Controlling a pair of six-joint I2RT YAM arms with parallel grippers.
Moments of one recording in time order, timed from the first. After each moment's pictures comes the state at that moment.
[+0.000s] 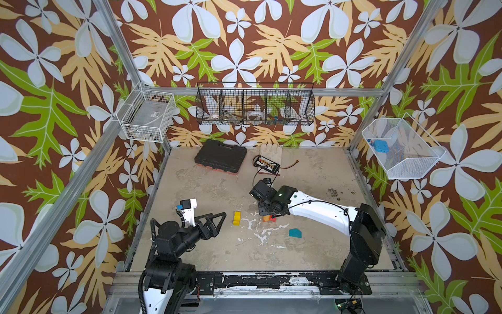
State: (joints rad) left arm -0.13 0.23 0.44 -0.44 0.56 -0.72; right arm 0.92 1.77 1.41 -0.85 0.34 0.74
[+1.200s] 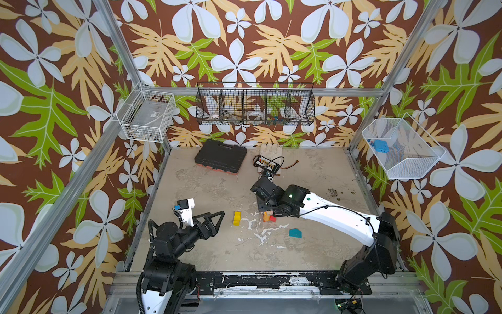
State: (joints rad) left arm -0.13 0.21 0.50 -0.48 0.47 -0.70; right arm 1.04 1.64 1.49 -0.84 0.43 0.66
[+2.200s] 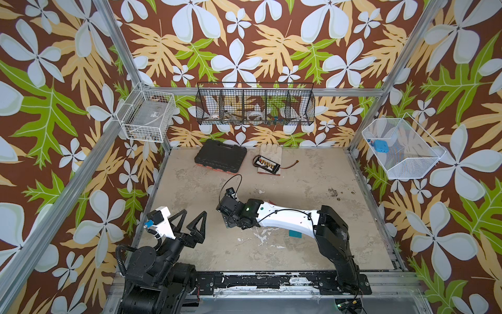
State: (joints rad) left arm -0.13 0.06 0.71 -0.65 0.23 -0.52; right arm 1.14 2.10 1.73 -0.73 0.37 0.64
